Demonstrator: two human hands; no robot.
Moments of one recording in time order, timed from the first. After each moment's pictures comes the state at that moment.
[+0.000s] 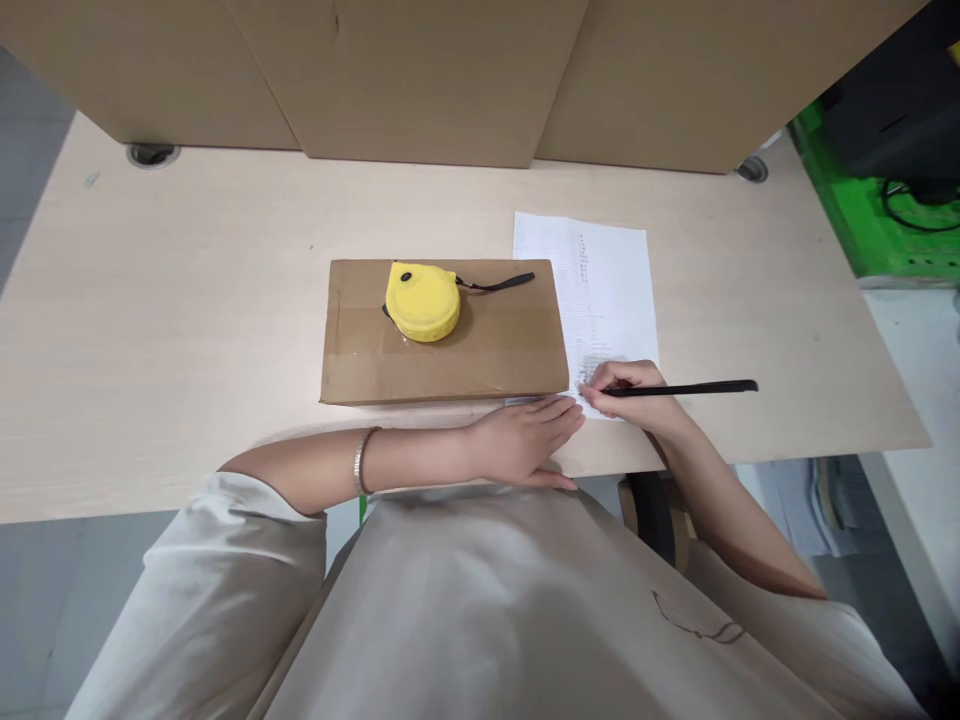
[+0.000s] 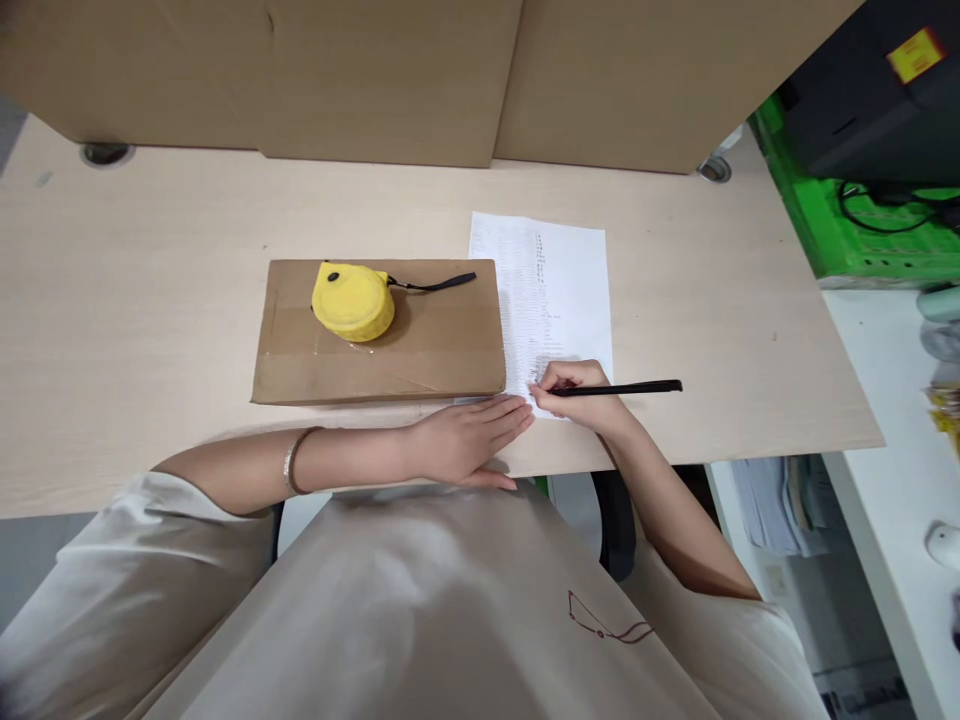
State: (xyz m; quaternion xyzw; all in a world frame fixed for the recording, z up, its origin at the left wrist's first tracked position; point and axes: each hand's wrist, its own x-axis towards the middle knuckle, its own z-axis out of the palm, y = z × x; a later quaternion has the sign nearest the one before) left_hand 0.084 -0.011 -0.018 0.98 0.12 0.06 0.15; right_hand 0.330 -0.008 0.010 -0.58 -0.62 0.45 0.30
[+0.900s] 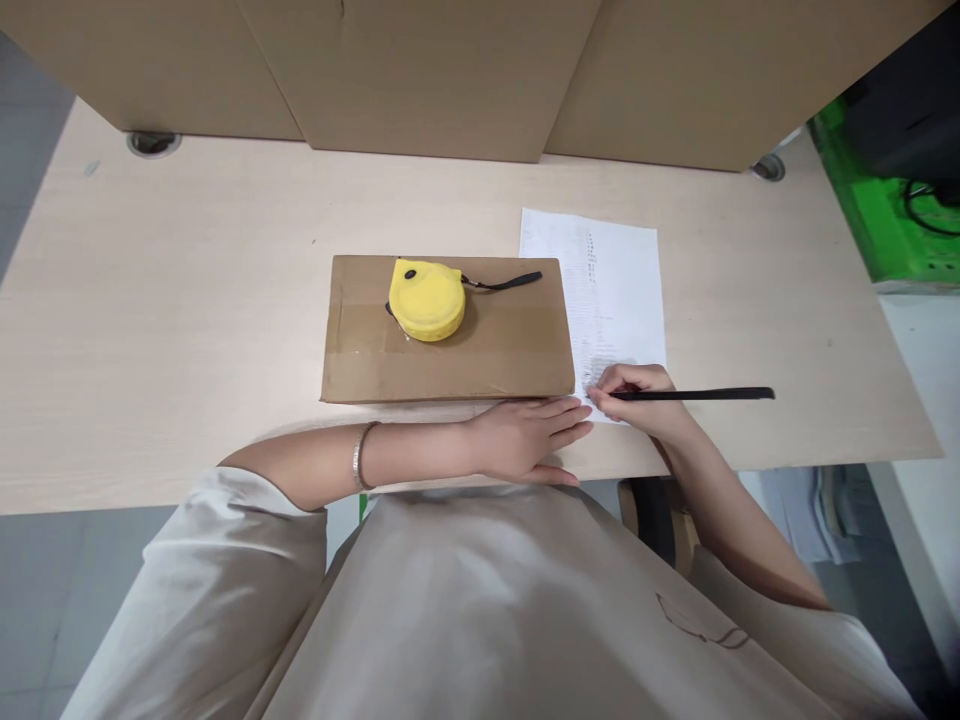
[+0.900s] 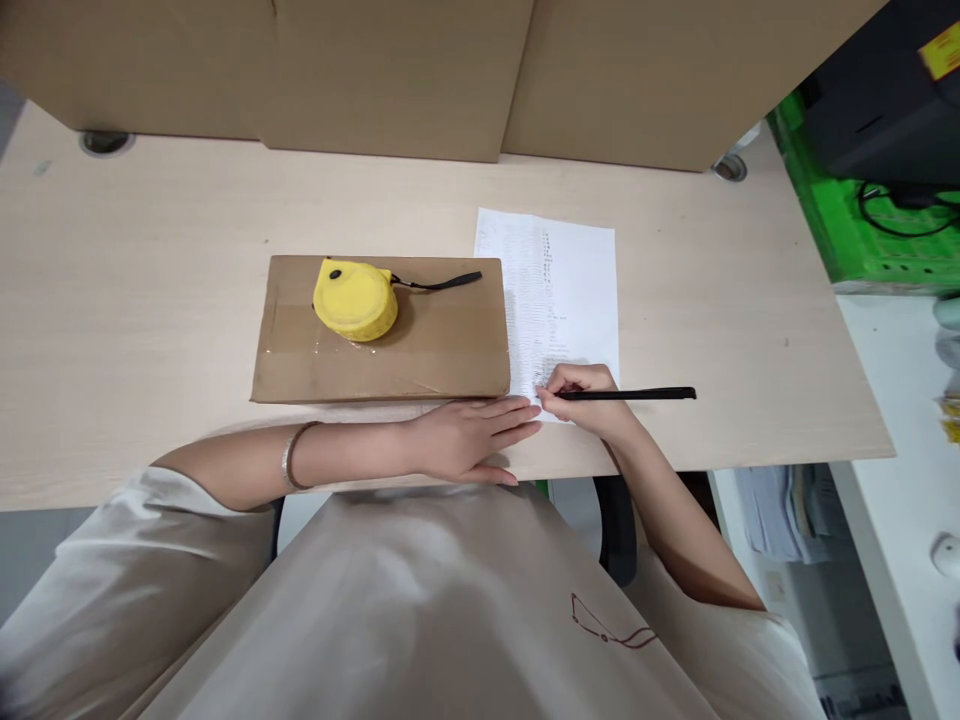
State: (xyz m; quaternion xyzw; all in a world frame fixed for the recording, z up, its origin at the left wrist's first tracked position) left_hand 0.081 -0.003 -0.014 0.97 0.12 0.05 0.22; right_hand 0.333 -0.010 0.008 -0.58 -0.63 0.43 0.30
